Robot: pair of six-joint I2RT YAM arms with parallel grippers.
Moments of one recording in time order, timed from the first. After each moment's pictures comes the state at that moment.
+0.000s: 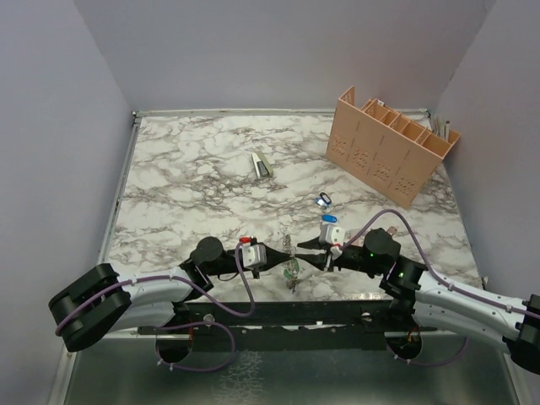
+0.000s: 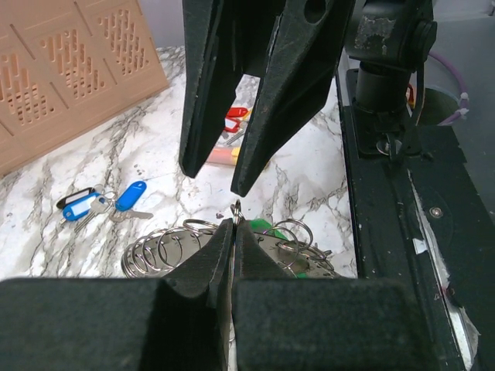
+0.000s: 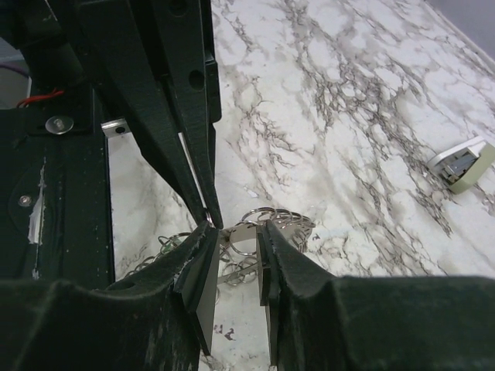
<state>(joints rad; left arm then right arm) -0.93 1.11 0.16 1.01 0.53 0.13 0.97 0.73 0.33 0.30 -0.31 -0.23</state>
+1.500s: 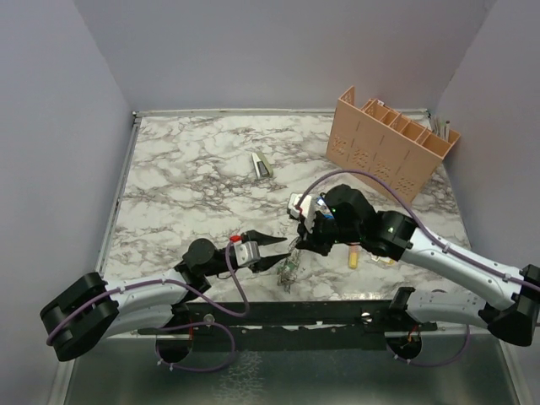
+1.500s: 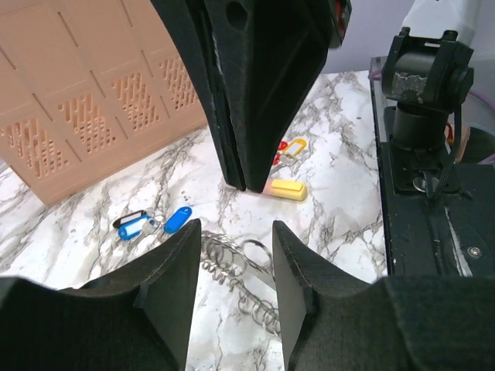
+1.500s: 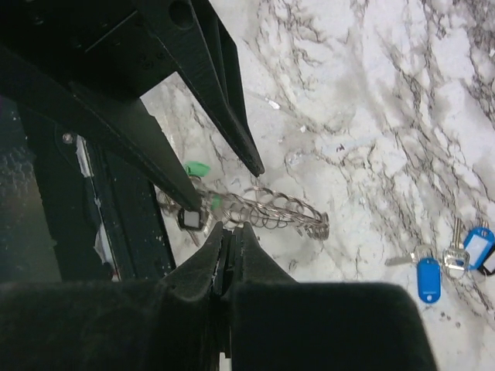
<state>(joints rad) -0.92 1.01 0.16 1.02 0.44 0.14 0.97 1.06 0.93 -0.49 -0.29 -0.20</state>
